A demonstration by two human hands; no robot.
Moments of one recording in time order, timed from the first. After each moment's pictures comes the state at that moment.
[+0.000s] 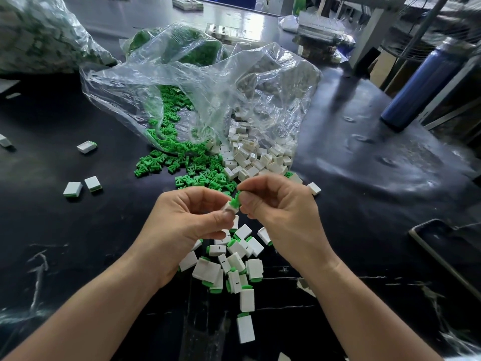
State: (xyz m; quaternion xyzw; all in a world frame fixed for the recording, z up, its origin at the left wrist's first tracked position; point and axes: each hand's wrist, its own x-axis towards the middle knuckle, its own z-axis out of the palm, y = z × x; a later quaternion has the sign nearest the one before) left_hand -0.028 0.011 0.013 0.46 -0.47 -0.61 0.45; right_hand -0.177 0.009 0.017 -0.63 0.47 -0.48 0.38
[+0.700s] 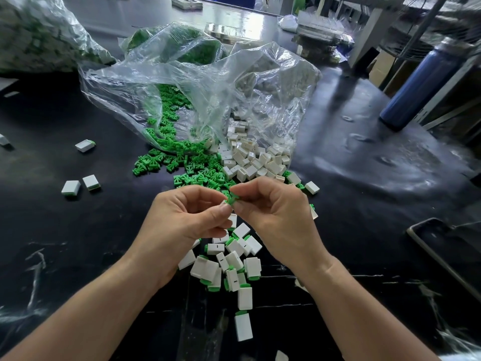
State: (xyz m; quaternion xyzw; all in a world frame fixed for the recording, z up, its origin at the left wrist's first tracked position) left_hand -0.031 0.013 0.013 0.46 -0.45 -0.60 0.48; right_hand -0.175 0.011 0.012 -0.66 0.49 -0.46 0.34
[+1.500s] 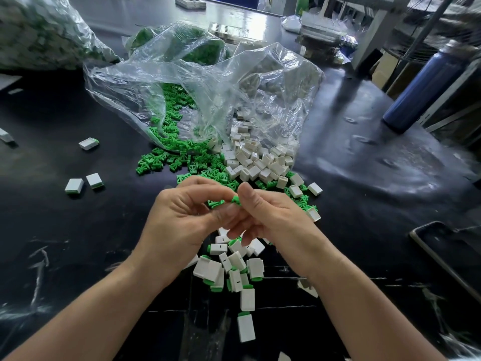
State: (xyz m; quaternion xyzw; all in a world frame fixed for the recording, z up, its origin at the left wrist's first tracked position) left_hand -0.031 0.017 0.016 0.41 -0.55 -0.51 0.52; right_hand -0.175 0.012 0.022 -0.58 0.46 -0.34 0.57
